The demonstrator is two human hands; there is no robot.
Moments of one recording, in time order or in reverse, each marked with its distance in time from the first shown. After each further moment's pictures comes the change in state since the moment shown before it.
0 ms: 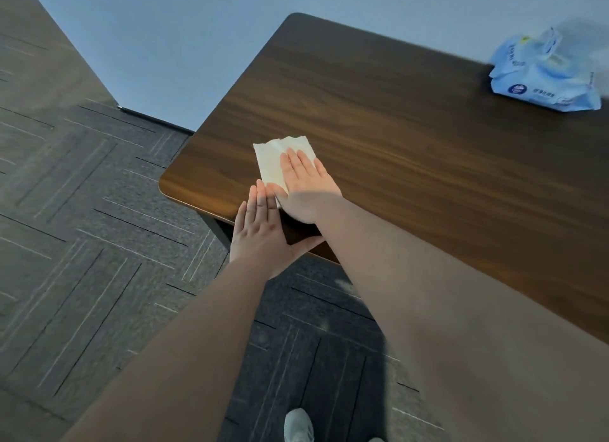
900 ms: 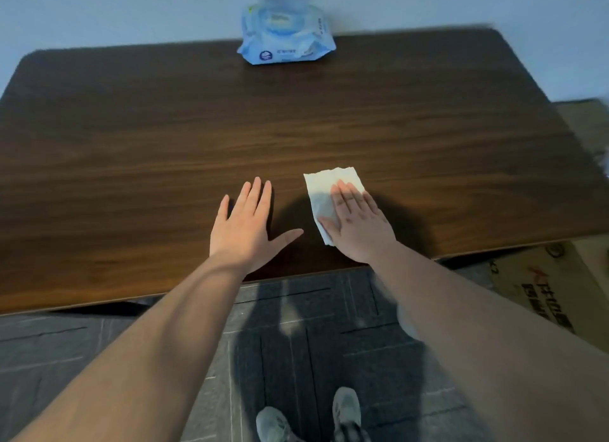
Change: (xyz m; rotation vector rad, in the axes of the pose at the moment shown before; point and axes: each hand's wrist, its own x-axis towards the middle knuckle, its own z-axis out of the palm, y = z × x) left_hand -0.025 0.283 0.034 0.224 -0.056 0.577; right_hand -0.310 0.290 0.026 0.050 0.053 0.599
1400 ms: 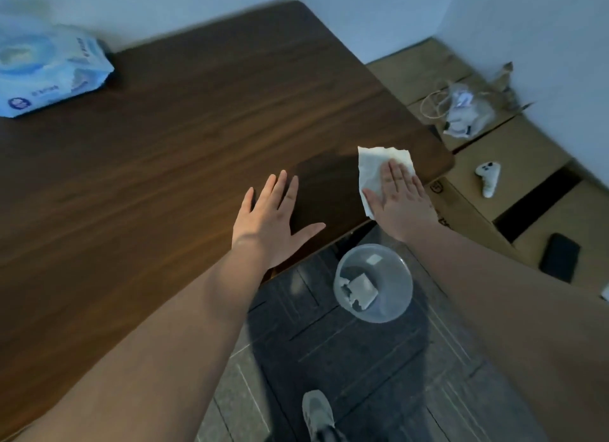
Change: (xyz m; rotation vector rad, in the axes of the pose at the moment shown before) left_hand 0.090 0.289 0.030 0.103 -0.125 0.485; right_hand -0.111 0.305 0.011 0.145 0.033 0.640
